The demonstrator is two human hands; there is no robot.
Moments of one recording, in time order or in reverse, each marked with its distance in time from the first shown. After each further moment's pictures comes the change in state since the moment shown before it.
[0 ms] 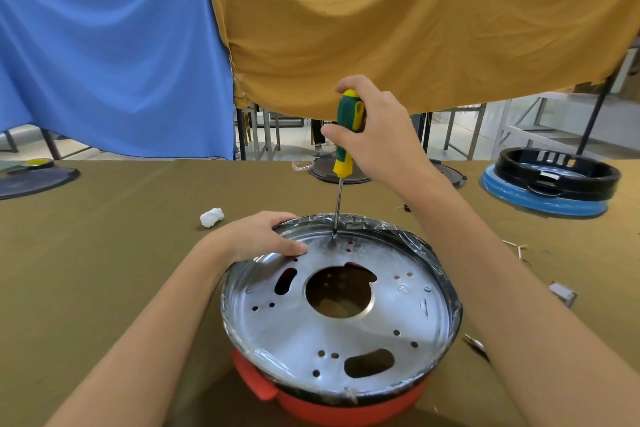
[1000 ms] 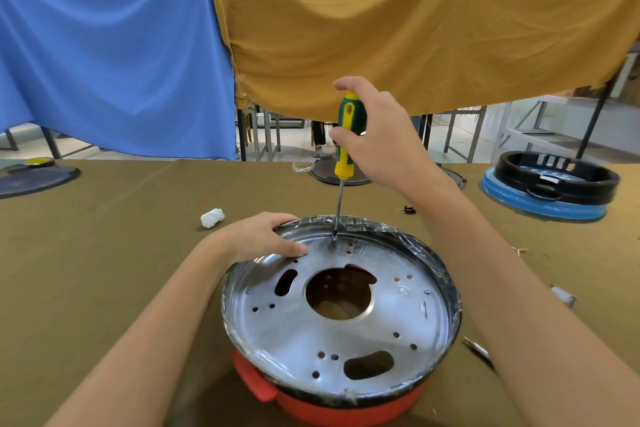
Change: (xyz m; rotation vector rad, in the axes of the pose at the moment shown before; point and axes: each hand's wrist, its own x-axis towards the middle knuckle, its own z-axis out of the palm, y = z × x) left_hand -0.001 0.001 0.000 0.006 0.003 0.007; right_hand 0.000 -0.002 -0.005 -0.005 -0.057 -0.021
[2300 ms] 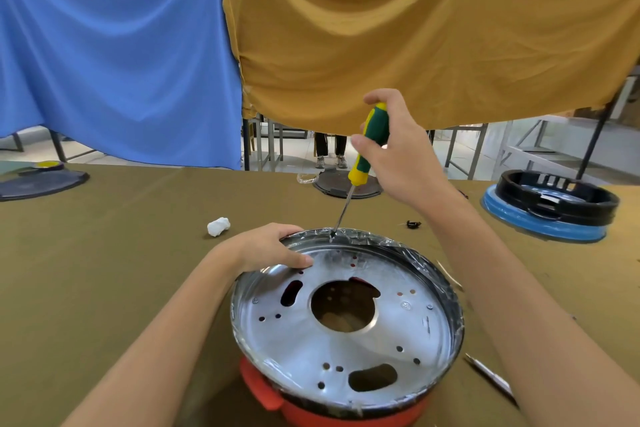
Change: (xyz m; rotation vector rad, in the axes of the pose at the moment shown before) left_hand -0.003 0.003 0.001 -0.064 -0.009 0.019; right_hand -0.001 0.010 -0.006 0.142 0.049 -0.003
